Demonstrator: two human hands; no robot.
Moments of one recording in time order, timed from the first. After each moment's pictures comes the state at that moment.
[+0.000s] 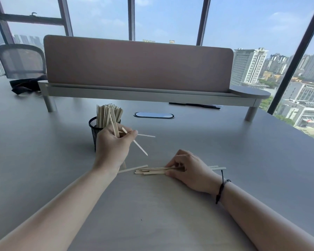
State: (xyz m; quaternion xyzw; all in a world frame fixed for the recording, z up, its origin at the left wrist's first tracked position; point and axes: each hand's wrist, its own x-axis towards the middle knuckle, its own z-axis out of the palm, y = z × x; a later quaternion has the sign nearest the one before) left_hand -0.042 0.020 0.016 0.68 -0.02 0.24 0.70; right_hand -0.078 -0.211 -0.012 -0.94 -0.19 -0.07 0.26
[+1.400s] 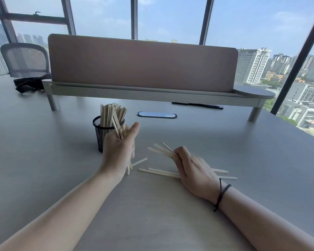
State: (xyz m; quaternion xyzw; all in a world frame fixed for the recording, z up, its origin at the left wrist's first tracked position) left_hand -0.060 0.018 0.018 0.63 -0.10 0.17 0.75; right_hand -0.089 -0.197 -0.017 -0.92 -0.23 -0.24 0.19
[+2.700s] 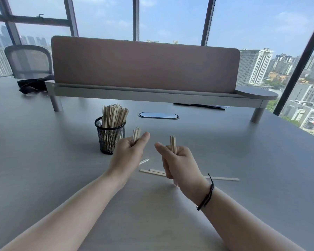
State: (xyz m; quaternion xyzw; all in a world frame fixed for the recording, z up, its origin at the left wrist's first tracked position) left_hand -0.064 0.014 0.009 0.73 -0.08 0.10 0.68; right_hand -0.095 -0.135 0.013 -0.72 -0.06 -0.05 0.69
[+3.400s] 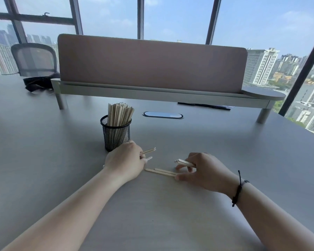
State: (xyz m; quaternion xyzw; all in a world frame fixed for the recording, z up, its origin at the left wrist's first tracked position) left_hand -0.054 0.038 0.002 0.97 -0.09 0.12 0.17; right_hand -0.087 -0.201 0.014 -0.97 -0.12 -0.01 0.20
